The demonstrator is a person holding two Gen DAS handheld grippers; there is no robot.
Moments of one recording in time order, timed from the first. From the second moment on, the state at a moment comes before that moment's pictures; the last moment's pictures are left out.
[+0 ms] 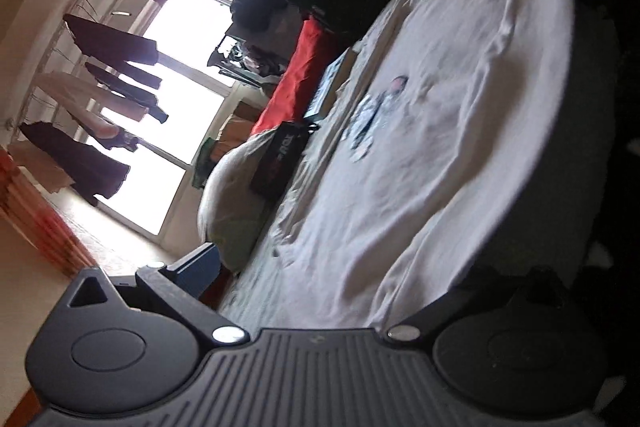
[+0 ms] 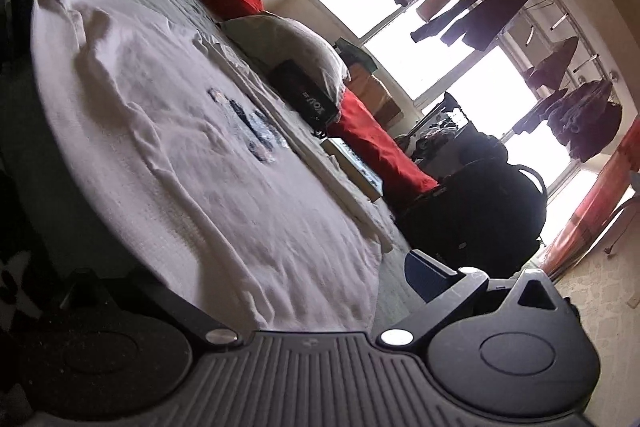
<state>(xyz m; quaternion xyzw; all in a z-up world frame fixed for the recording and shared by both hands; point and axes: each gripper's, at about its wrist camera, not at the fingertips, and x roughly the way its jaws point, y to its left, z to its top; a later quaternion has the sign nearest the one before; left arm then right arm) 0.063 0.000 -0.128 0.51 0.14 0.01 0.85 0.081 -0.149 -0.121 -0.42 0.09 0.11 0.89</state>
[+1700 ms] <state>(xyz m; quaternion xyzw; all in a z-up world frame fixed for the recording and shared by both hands) 0.265 0.036 -0.070 0.48 0.11 0.06 0.87 0.260 -0.128 -0.061 -0.49 0.02 0.05 0.87</state>
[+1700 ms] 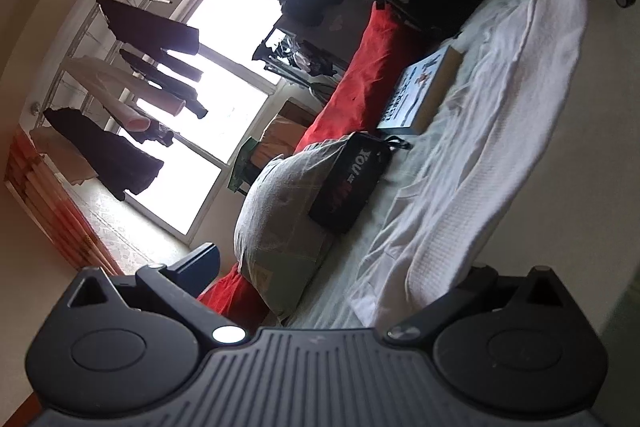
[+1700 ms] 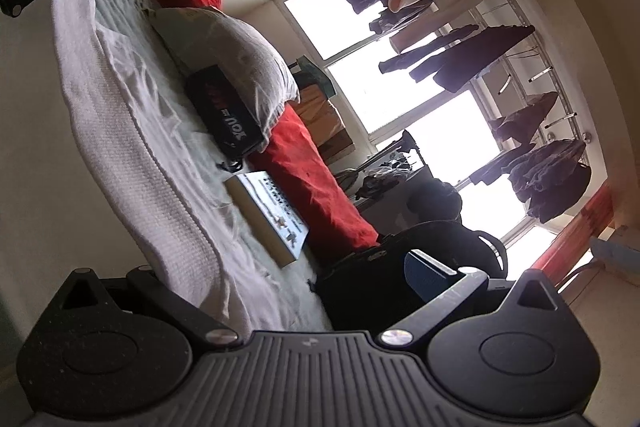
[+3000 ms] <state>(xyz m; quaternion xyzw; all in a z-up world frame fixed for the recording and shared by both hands) 0.381 0.076 -0.078 0.41 0.23 0.01 0.88 0.418 -0.157 -0.047 -0.38 0.23 0.20 0.87</state>
